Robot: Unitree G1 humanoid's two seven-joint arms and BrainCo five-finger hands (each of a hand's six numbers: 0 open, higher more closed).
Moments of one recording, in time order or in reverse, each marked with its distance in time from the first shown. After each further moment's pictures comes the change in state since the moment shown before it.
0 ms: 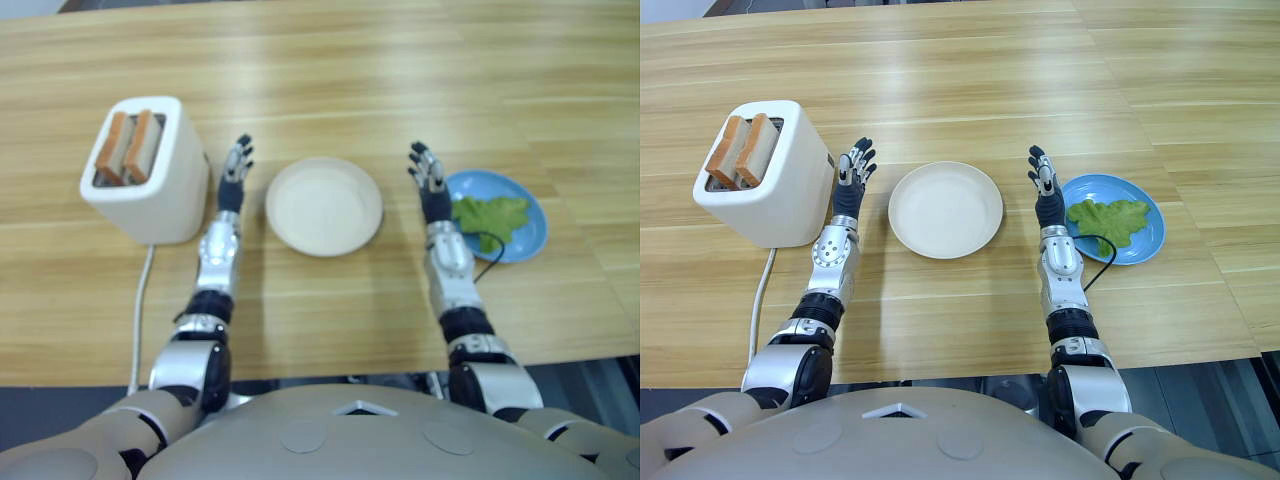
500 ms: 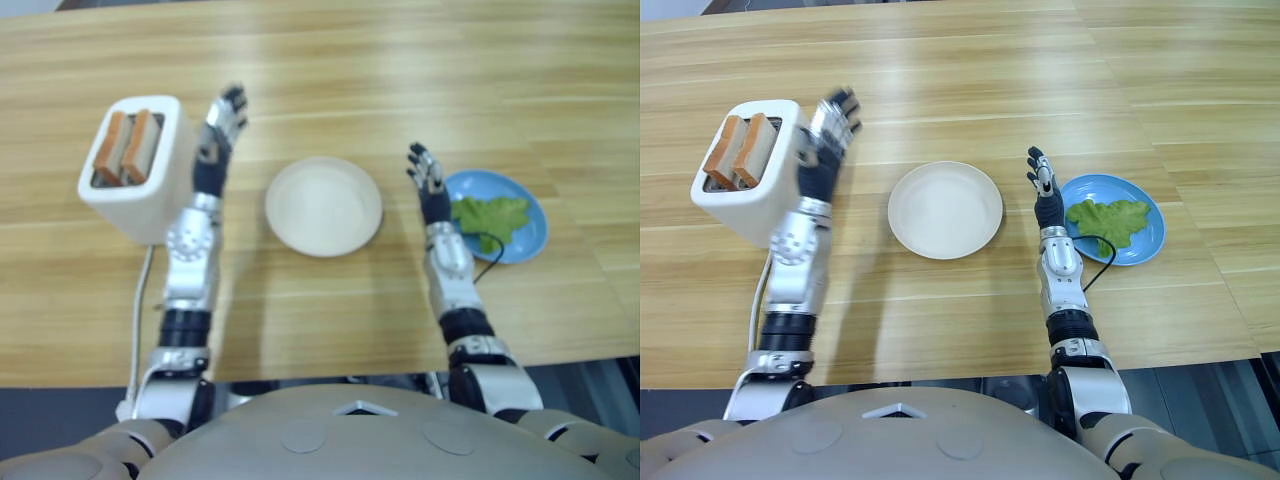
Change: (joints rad) left arm 0.168 0.241 0.001 -1.133 -0.268 0.514 -0.136; right arm 0.011 0.002 0.005 -0.010 -0.001 0.008 0.002
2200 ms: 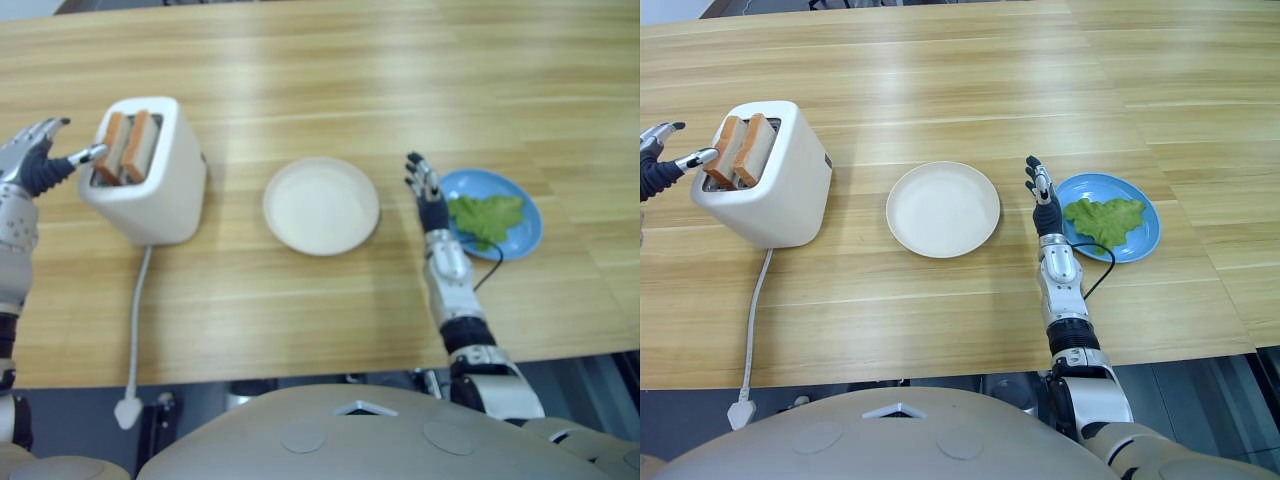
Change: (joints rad) left arm 0.116 0.684 0.033 0.541 0.811 0.124 0.115; right arm 0.049 -0.002 0.022 -0.042 -0.004 0.031 -0.009
